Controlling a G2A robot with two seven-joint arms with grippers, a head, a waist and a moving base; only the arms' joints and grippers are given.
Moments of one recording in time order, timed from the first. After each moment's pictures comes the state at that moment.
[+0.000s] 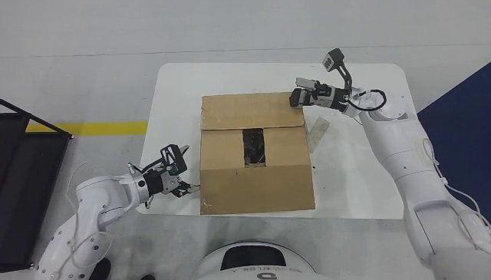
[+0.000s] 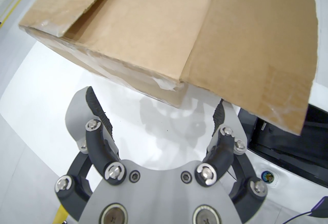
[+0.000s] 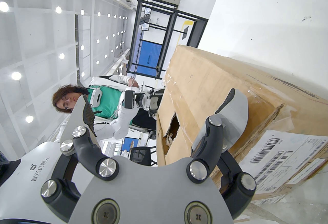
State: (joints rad) left arm 1.78 -1.01 -1.52 -1.93 1.39 -0.83 -0.18; right arm -0.84 -1.13 1.13 -0.95 0.49 -0.39 1.21
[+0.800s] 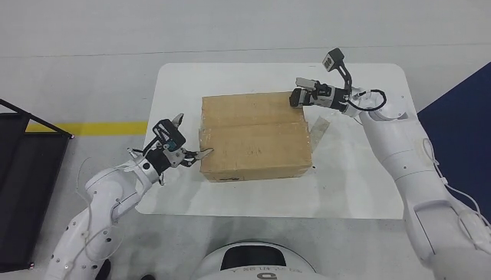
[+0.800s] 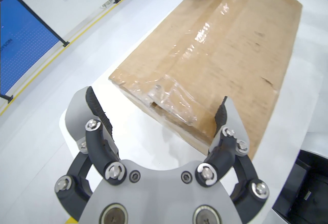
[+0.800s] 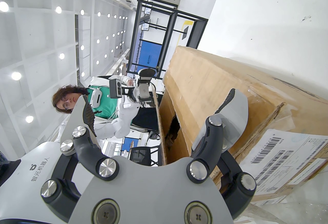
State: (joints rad) left arm 1.69 -1.04 -1.44 -1.92 1.42 -0.48 -0.05; right arm -0.84 -1.13 1.13 -0.95 0.49 -0.39 1.21
